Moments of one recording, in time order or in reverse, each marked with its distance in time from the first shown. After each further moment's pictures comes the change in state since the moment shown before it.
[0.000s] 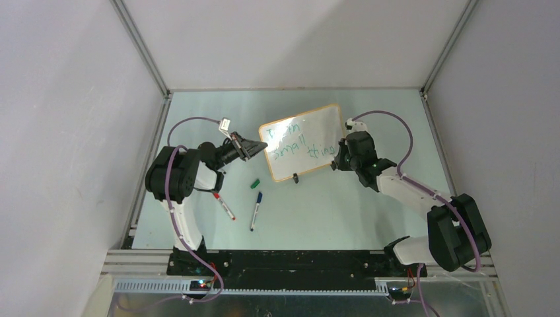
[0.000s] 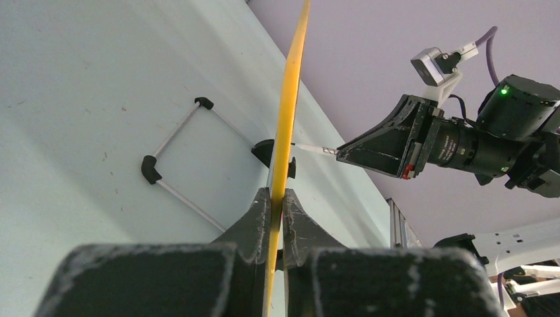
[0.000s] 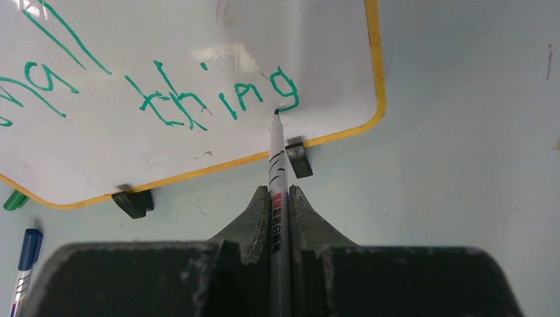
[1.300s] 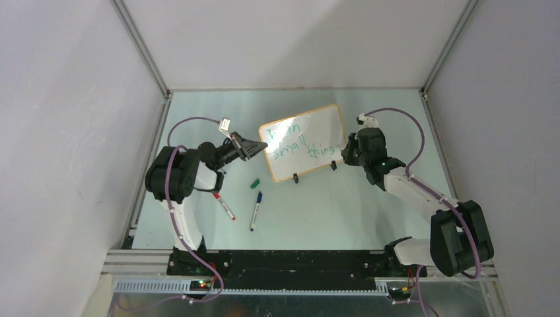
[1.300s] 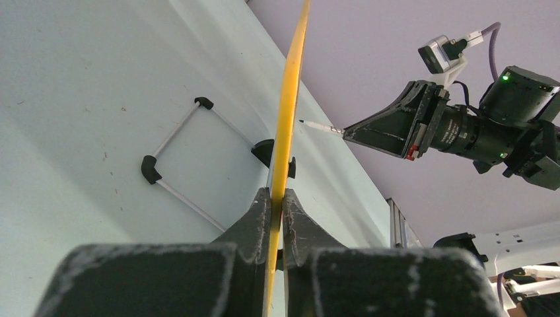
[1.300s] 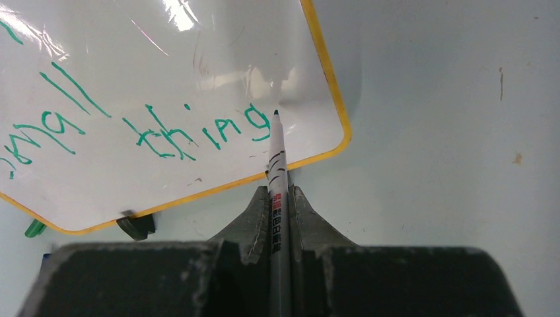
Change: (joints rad) left arm 0.000 0.000 0.000 0.000 0.000 0.000; right arm -0.090 -0.046 -0.007 0.037 -0.047 0.002
